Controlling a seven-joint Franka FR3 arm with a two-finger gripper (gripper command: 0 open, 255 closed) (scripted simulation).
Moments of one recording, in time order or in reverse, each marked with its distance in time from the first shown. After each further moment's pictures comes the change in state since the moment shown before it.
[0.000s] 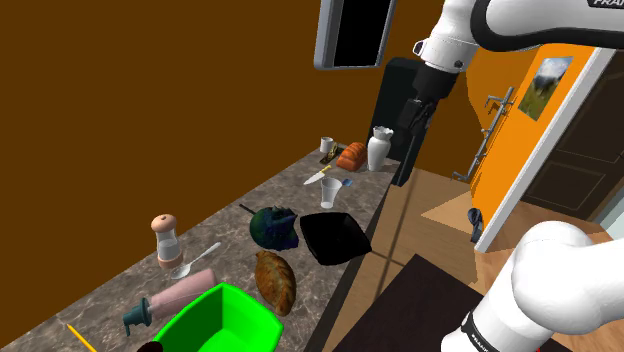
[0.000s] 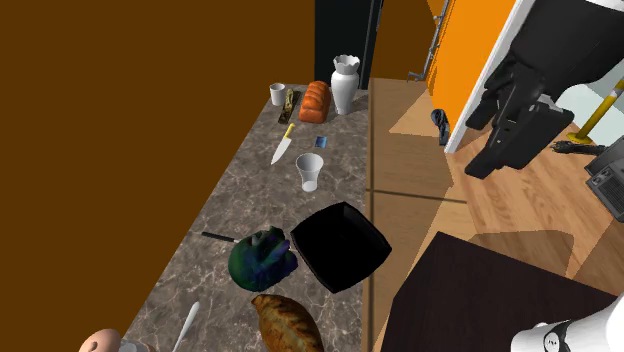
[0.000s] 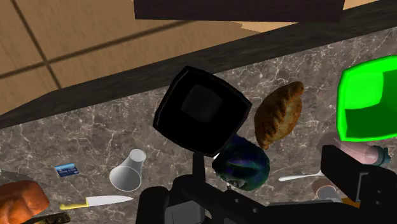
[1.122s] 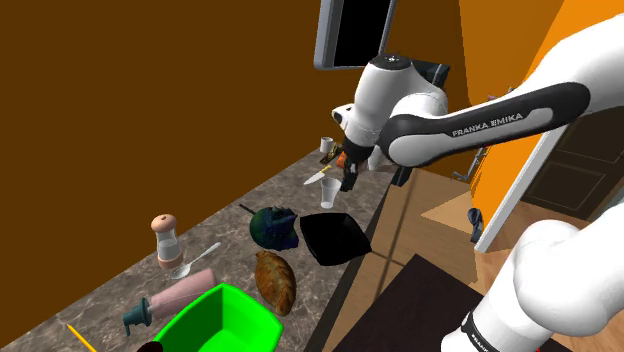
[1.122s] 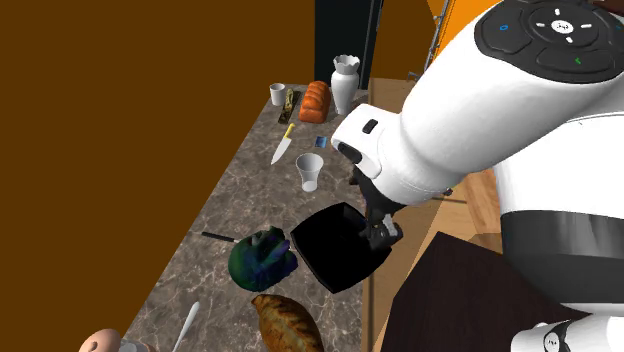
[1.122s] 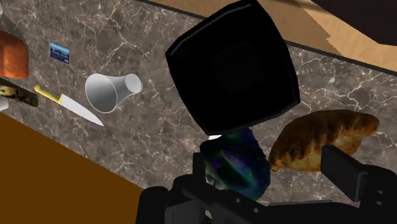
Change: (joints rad) arm 0.051 0.344 0.112 -0.205 -0.308 0.610 -0.174
